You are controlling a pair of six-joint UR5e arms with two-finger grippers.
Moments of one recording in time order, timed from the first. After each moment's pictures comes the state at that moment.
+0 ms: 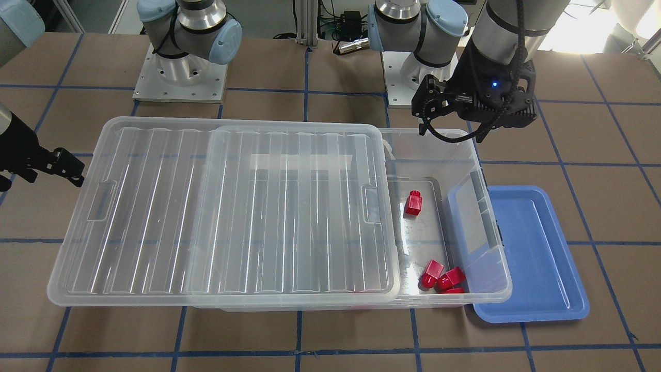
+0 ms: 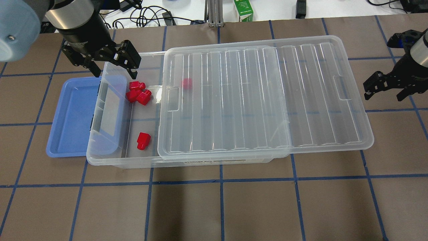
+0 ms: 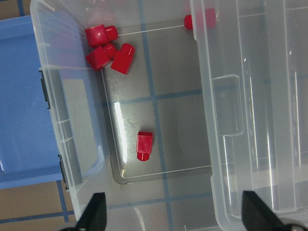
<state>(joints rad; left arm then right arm) -1.57 -1.61 -1.46 -1.64 1.55 0.12 1.14 -1.49 1.84 -1.89 -1.56 -0.33</state>
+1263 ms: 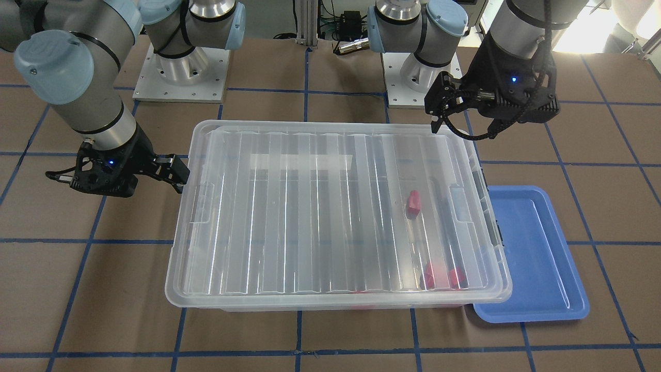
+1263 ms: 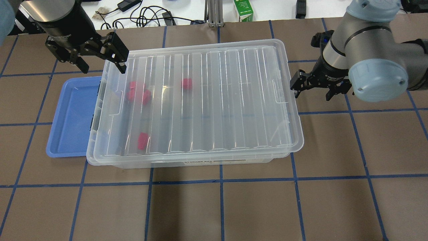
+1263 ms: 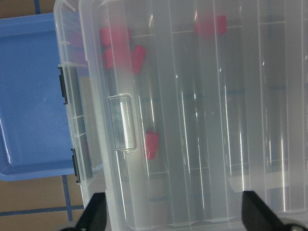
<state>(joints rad) -1.54 -1.60 -1.45 -1.66 1.55 0.11 1.48 -1.48 1.83 -1.92 -1.52 0.04</state>
